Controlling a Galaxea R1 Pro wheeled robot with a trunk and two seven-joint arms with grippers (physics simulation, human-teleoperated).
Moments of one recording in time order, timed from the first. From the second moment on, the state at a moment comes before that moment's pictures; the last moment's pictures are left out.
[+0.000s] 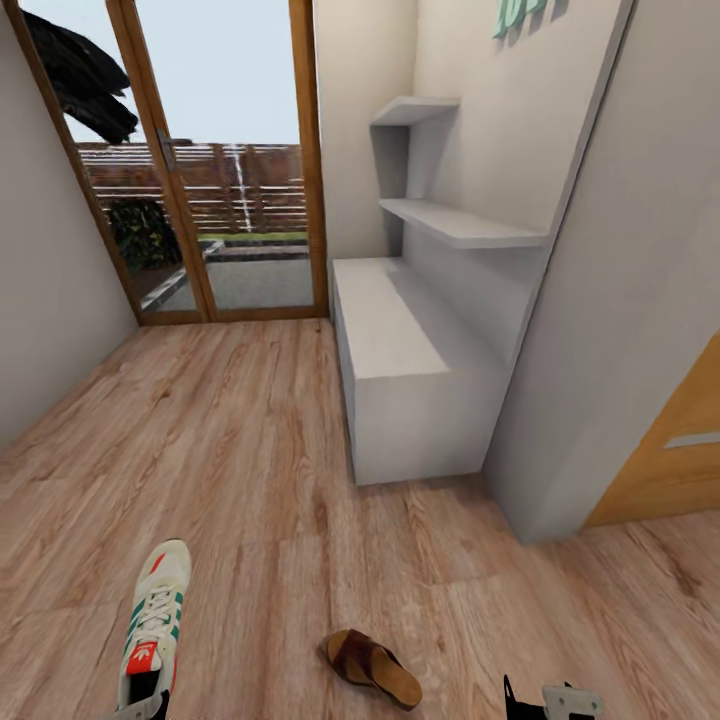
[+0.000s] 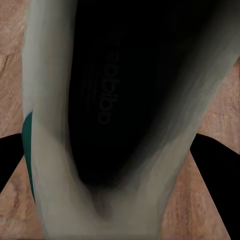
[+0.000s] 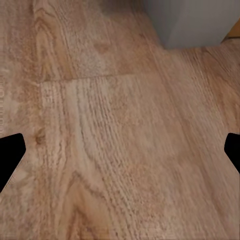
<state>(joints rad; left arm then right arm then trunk) -0.19 0.11 0.50 -0.36 0.04 -0.54 -0.32 -0.08 -0.04 -0.08 -0.68 0.06 -0.36 -0.13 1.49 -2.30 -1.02</state>
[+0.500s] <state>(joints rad) -0.19 0.11 0.50 -0.36 0.04 -0.54 -0.32 -0.08 -0.04 -0.08 -0.67 0.06 -0.36 -0.13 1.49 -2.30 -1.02</state>
